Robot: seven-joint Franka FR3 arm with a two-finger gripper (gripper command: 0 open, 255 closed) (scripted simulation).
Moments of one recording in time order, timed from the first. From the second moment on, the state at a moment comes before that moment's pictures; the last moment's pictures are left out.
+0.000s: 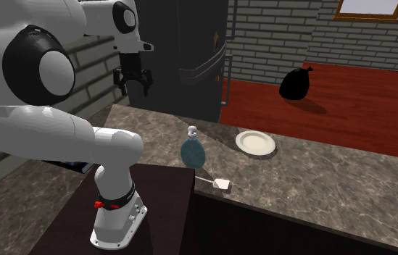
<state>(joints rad) -0.02 -0.74 0.02 -2.45 -0.03 1.49 0.04</state>
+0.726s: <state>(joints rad) -0.09 -0.57 -0.07 -2.54 -0.15 1.77 -0.05</state>
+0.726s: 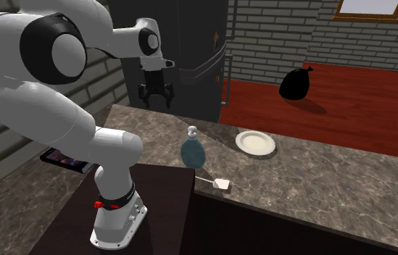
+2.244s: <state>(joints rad) -0.21 -0.03 -0.24 -2.49 -0.32 2.33 -0.17</state>
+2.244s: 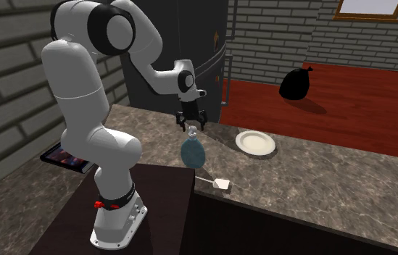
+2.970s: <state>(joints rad) -0.21 -0.03 -0.24 -2.49 -0.32 2.34 -0.17</state>
